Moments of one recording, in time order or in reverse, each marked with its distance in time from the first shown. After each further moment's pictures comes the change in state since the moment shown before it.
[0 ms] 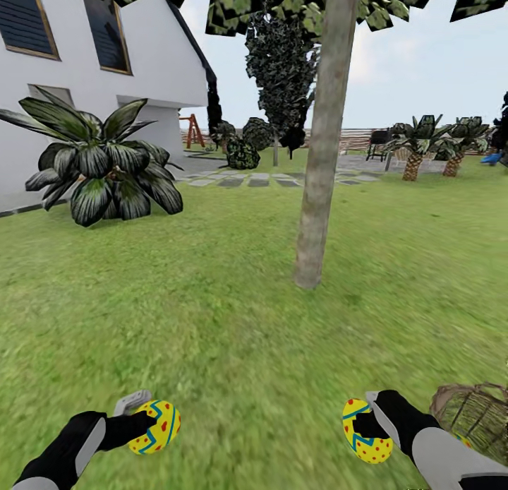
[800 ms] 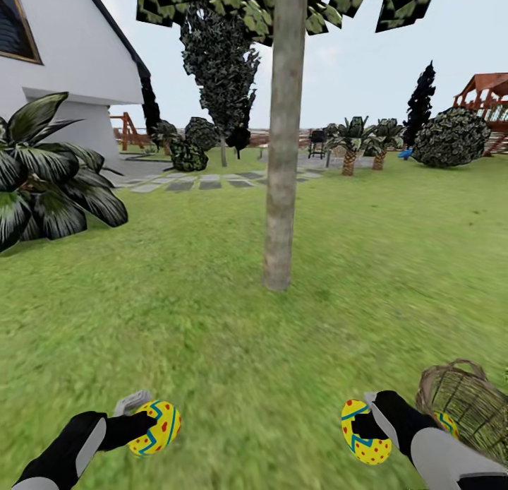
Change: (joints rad) left arm 0.000 -0.001 -0.001 0.002 -0.001 0.000 0.000; right arm 0.000 0.006 0.002 0.005 0.000 0.000 0.000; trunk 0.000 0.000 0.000
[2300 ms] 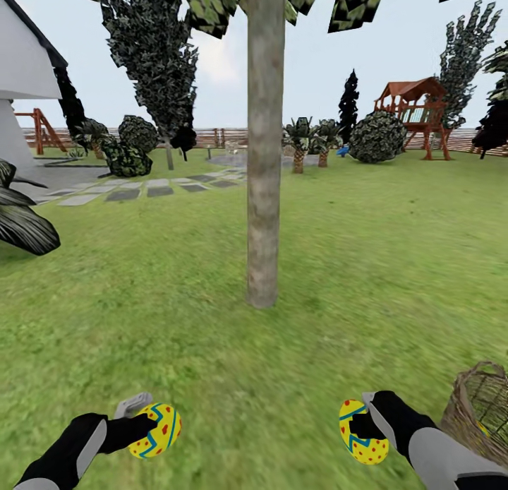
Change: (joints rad) left arm 0.000 -0.003 -0.002 0.014 -0.002 0.000 0.001; right arm 0.000 0.009 -0.001 0.000 0.000 0.000 -0.001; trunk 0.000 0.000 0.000
